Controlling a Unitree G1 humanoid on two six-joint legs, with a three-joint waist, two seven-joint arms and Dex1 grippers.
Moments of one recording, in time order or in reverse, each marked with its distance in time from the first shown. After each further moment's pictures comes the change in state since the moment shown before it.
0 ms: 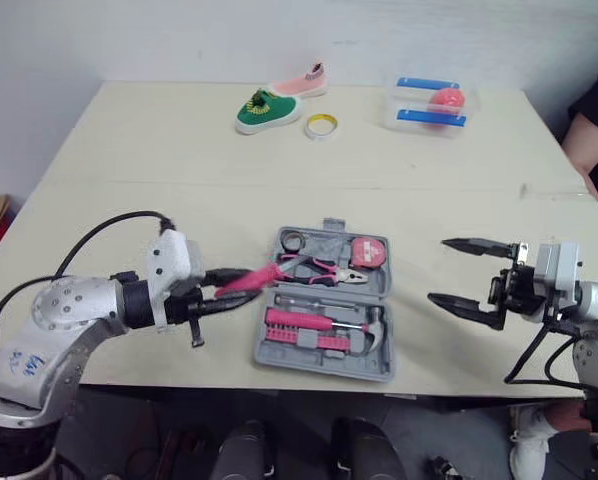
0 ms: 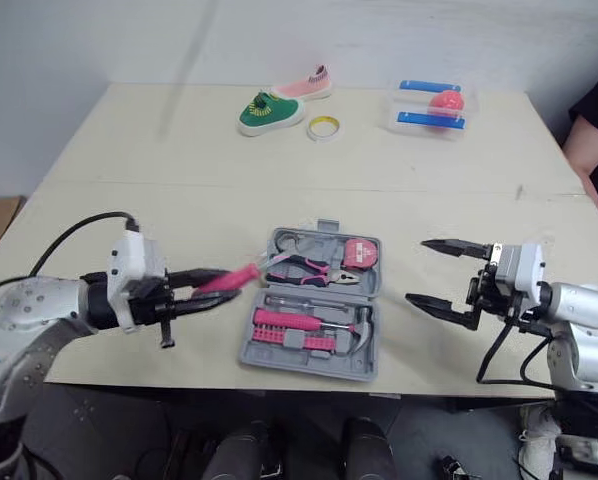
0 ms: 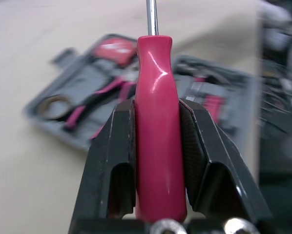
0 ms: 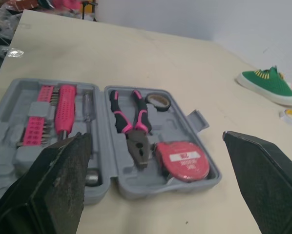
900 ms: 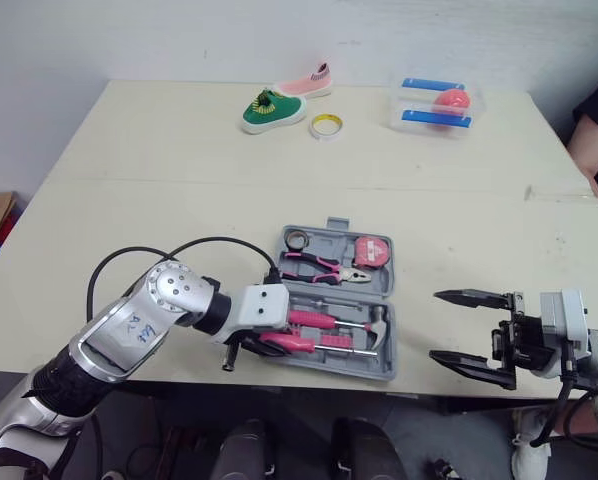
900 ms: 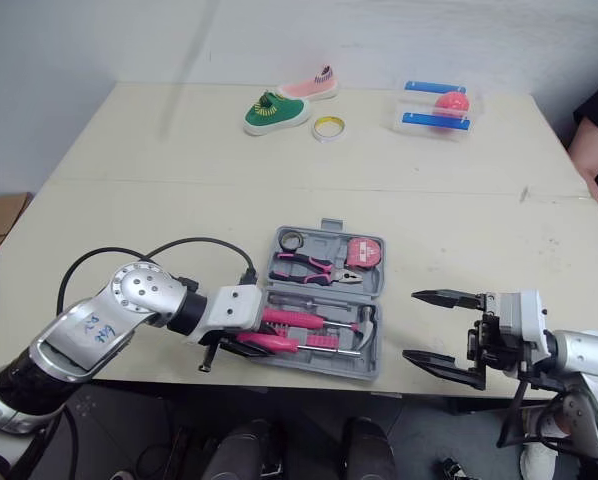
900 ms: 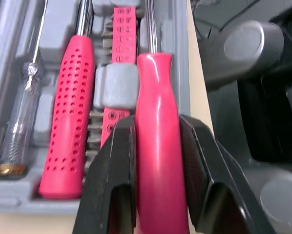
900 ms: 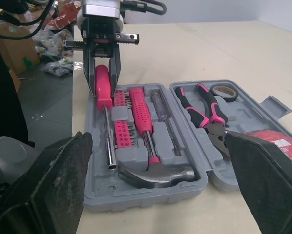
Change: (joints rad) left arm -0.282 -0.041 -0.564 0.137 0.413 0.047 -0.135; right arm 0.301 -0.021 -0.046 -0.303 0.099 0.170 -0.015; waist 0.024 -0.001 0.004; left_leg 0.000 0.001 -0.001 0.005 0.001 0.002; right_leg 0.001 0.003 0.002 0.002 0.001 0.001
